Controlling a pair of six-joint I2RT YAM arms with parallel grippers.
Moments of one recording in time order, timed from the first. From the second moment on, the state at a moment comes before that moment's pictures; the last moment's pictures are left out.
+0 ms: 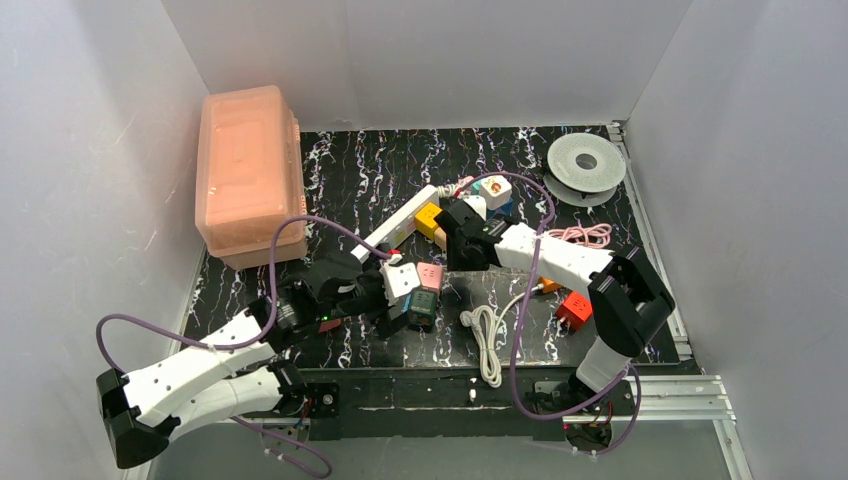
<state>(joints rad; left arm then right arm) -0.96 0.84 0.81 -0.45 0.16 0.36 0.83 1.67 1.19 -0.65 0.31 0.68</state>
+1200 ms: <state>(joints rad) -1.02 1.28 0.72 -0.26 -0.07 -0.19 0.67 1.15 0.98 -0.56 0.33 0.70</state>
